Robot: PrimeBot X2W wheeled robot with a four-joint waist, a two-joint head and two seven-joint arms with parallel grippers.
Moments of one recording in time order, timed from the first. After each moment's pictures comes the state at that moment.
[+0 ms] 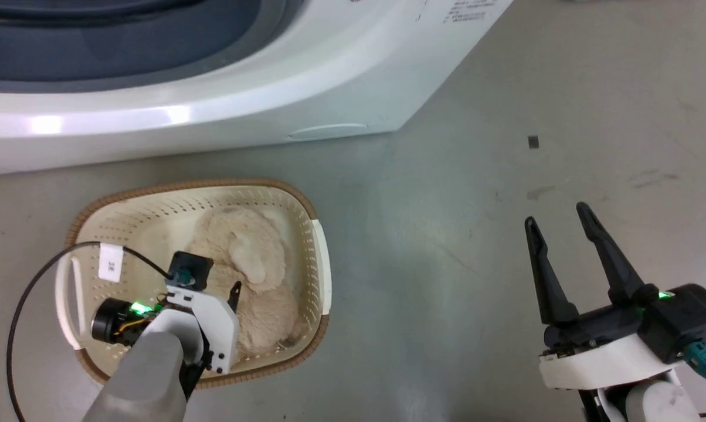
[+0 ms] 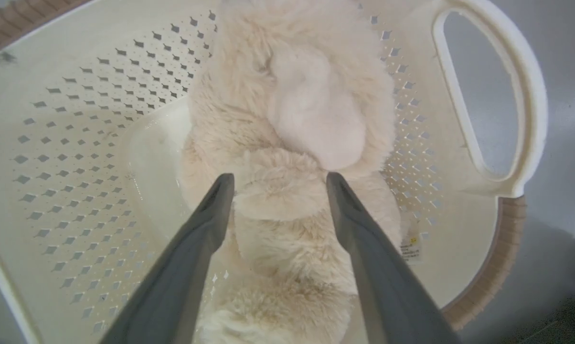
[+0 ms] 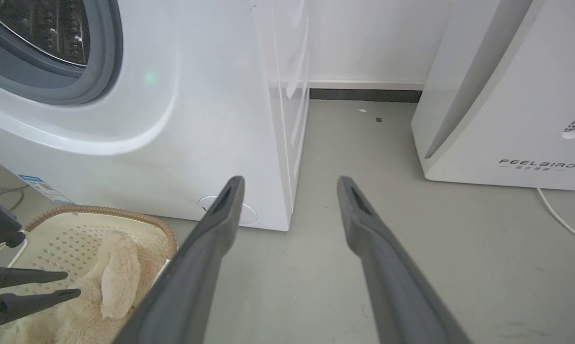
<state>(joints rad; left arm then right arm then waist) -0.62 0.21 -0.34 1.07 -0.19 -0.11 -0.09 -0.11 -0.05 0.07 -0.08 0.08 0.13 -0.22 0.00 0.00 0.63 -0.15</state>
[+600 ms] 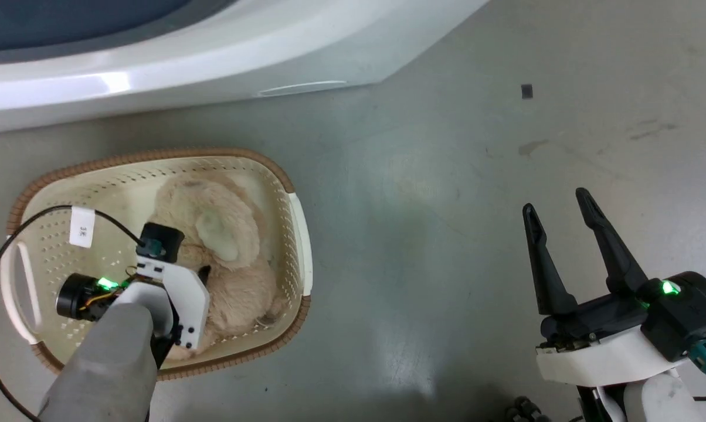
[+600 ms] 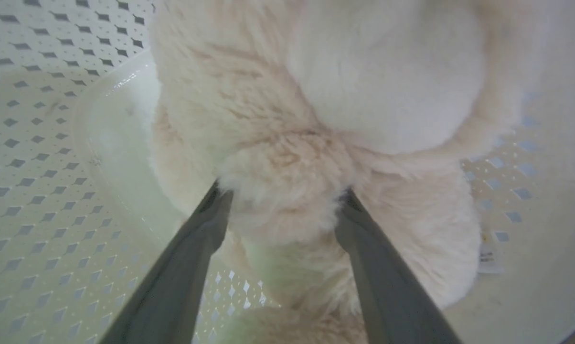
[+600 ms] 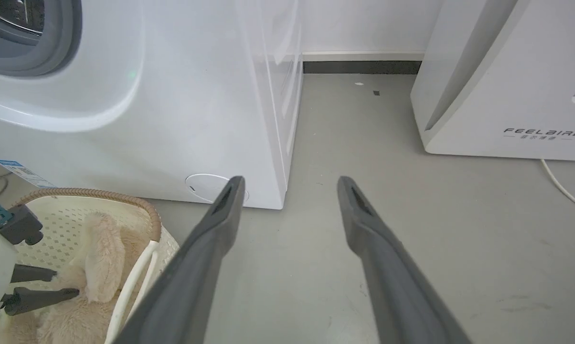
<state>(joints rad) -0.78 0.26 -0.45 1.26 -0.28 -0.13 -0.09 -0.13 -0.05 0.08 -0.10 0.10 0.13 -0.25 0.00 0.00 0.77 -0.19</state>
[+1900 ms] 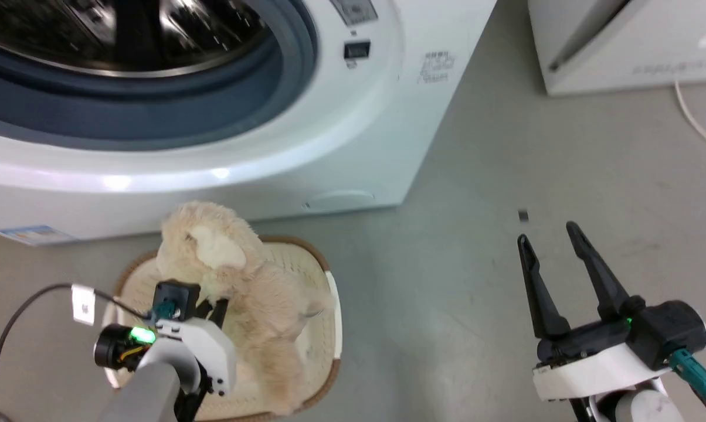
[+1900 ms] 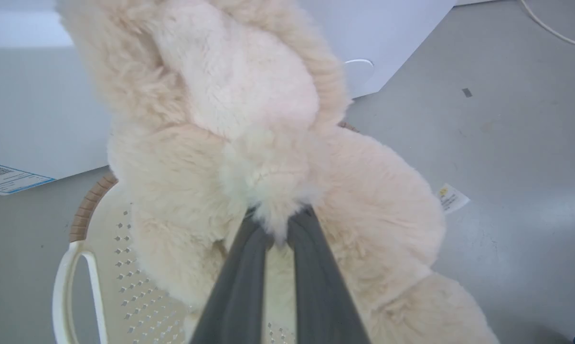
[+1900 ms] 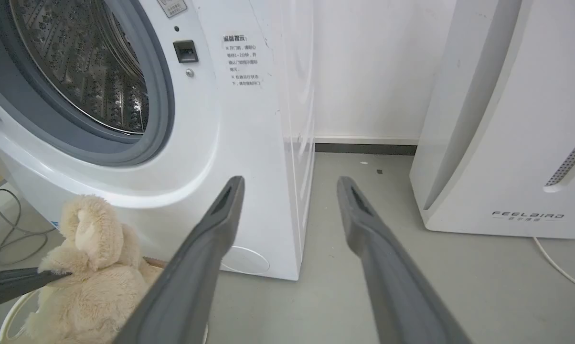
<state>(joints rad) -0.53 0.27 -0.49 0.98 -0.44 -0.11 -0.25 -0.10 -0.05 0.07 0.00 0.10 0.13 -0.26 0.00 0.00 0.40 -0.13</state>
